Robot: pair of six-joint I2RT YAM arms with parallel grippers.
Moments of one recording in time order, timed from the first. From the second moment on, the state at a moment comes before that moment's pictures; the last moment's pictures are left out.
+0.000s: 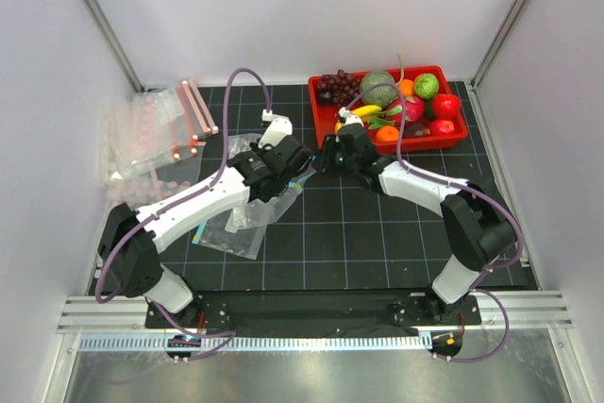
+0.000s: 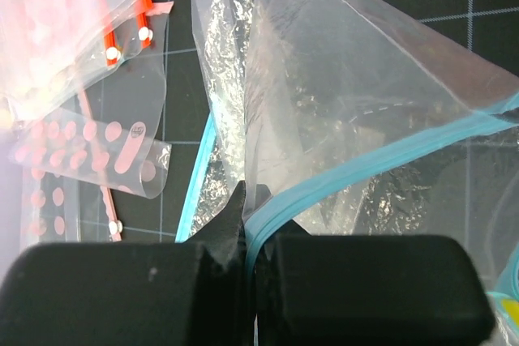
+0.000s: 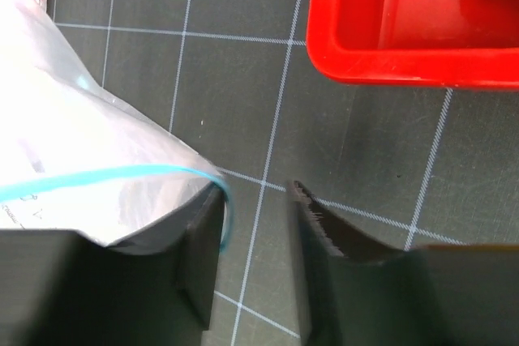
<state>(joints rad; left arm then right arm) -0.85 1.54 1.30 -0.78 -0.87 -0.44 0.58 1.67 1.03 0.03 0.00 0.61</state>
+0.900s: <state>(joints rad) -0.79 1.69 1.31 -0.73 -0.77 -0.37 0.57 1.49 0.91 0.18 -0.16 0.59</state>
